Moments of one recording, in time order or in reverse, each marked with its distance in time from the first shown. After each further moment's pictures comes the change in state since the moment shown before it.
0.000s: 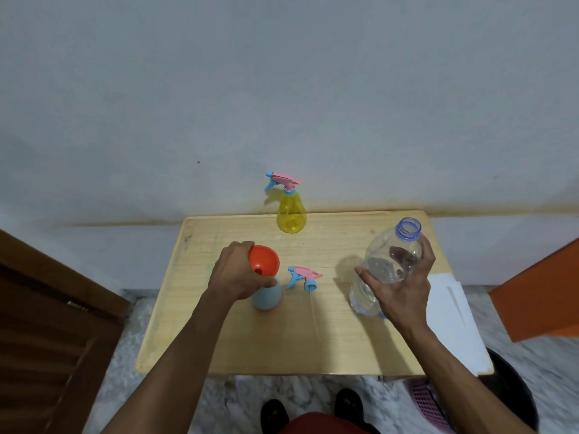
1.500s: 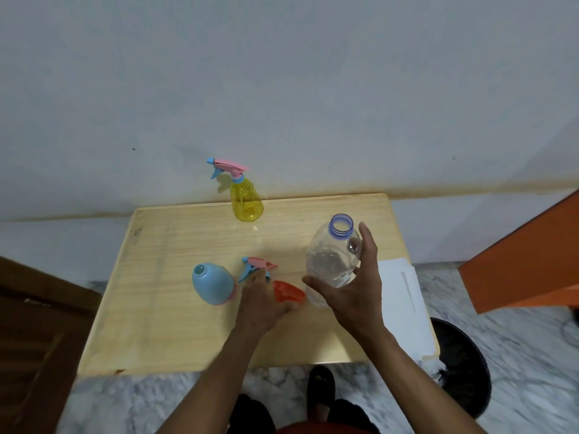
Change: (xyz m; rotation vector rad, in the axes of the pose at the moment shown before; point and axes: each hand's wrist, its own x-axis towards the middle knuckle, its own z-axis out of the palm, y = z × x) left_hand -0.026 0.083 0.153 -0.190 -0.125 -0.119; right_hand 0.002 0.004 -0.035 -0.019 -0.151 0.071
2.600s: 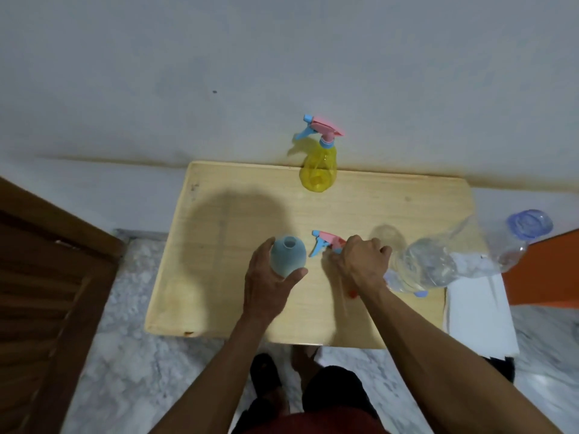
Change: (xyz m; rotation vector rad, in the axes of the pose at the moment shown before) left_hand 0.020 -0.140 -0.076 -0.420 0.279 0.099; right_hand 0.022 -0.004 0.184 -1.133 -0.431 0.234
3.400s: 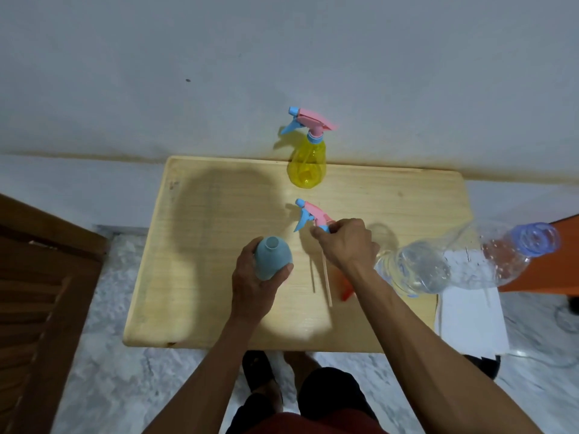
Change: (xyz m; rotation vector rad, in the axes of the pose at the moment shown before) left_hand 0.016 -0.011 0.013 -0.147 0.043 0.031; right_hand 0.023 -0.018 -0.026 0.589 0.002 0.223
